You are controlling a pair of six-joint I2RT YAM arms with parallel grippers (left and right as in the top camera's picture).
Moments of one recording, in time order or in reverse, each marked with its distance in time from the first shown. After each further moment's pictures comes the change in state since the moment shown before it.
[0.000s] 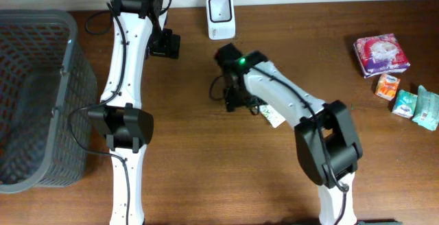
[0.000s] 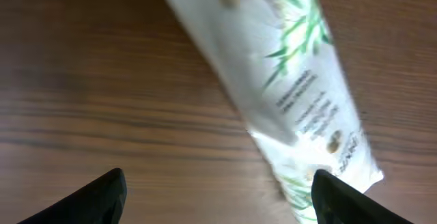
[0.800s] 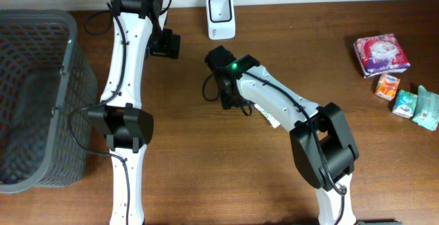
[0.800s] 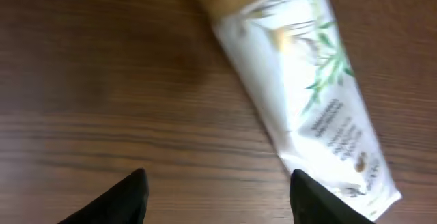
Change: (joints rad) left arm 0.000 0.000 0.000 0.000 0.000 0.000; right arm 0.054 0.000 0.000 0.082 0.049 0.032
